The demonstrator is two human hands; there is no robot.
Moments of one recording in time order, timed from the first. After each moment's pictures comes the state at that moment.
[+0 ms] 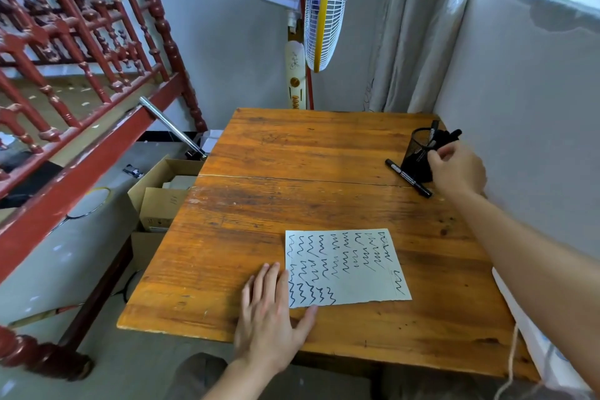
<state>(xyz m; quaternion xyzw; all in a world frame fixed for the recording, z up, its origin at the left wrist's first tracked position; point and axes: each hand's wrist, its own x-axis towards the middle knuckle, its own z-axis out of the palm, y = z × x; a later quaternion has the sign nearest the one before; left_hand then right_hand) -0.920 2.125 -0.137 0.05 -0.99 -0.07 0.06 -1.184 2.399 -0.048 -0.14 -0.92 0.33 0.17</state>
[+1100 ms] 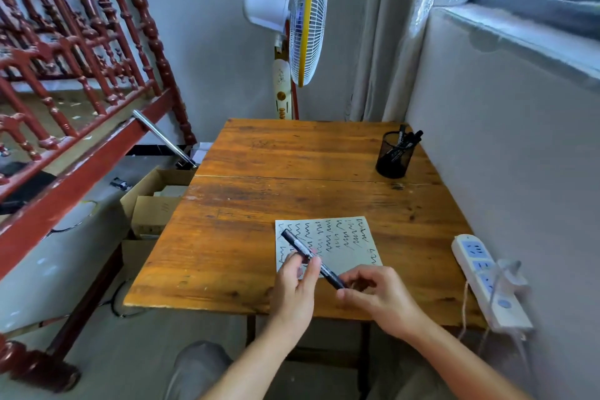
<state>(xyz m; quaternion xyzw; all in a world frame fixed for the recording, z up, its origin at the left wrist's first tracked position) -0.903 2.183 -0.094 0.05 -0.76 -0.65 0.09 -0.925 2.353 -0.075 0.14 -0.81 0.56 -0.14</state>
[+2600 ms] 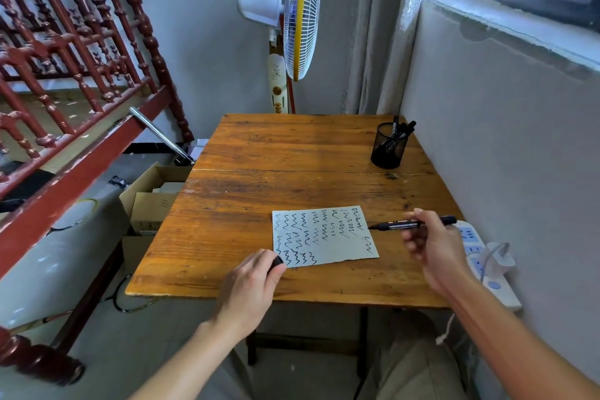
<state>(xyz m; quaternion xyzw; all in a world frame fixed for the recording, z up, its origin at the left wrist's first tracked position) -0.882 2.115 -0.095 -0.11 -0.94 -0.26 0.20 -0.951 2.400 -0.037 -0.17 -0.64 0.75 -0.01</state>
